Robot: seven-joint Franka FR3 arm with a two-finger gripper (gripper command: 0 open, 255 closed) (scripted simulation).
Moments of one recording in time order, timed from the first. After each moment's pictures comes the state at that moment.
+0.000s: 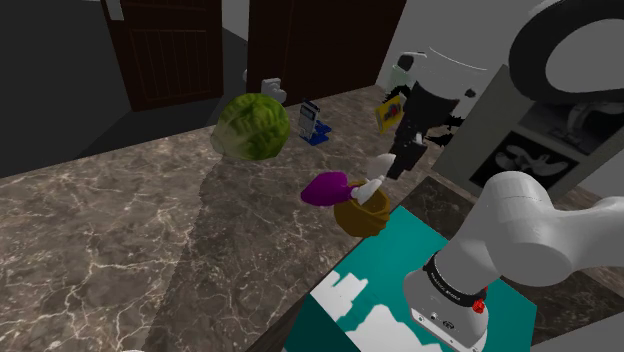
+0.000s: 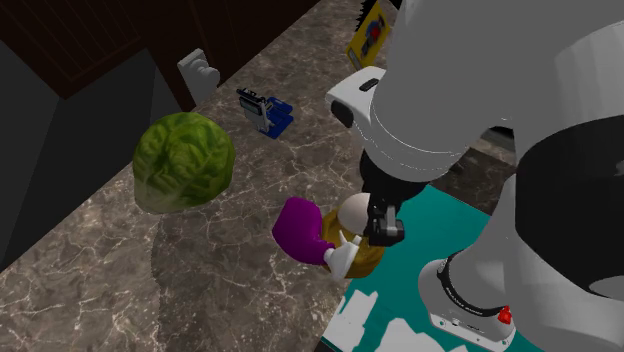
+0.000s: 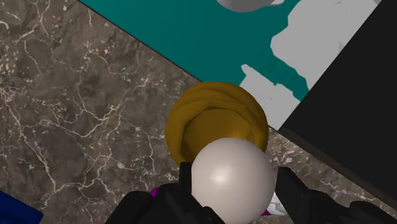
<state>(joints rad) 0.31 -1.07 0.04 -2.74 0.02 1.70 -0.20</state>
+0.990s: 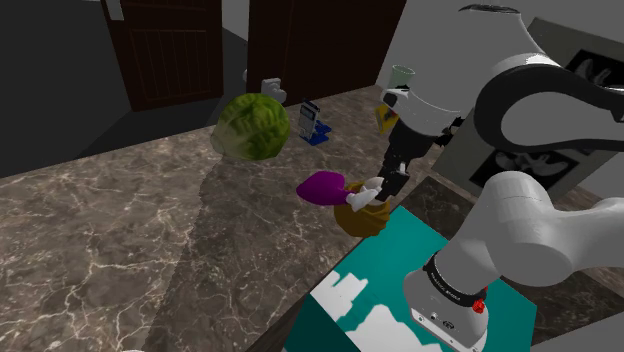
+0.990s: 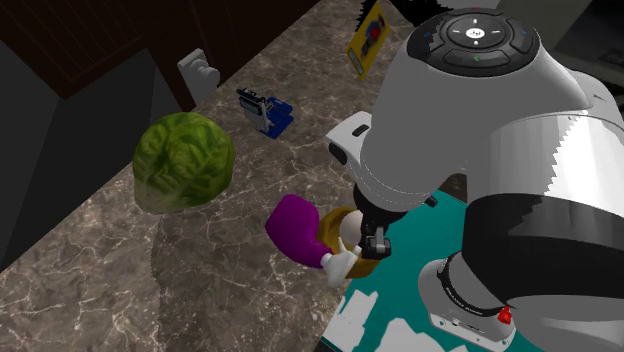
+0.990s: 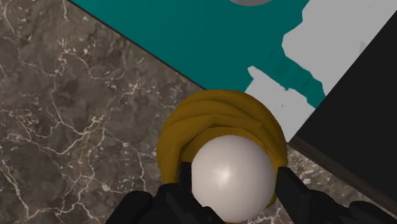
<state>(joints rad) 0.31 -1.09 0.05 -2.91 0.02 1.85 -0.20</state>
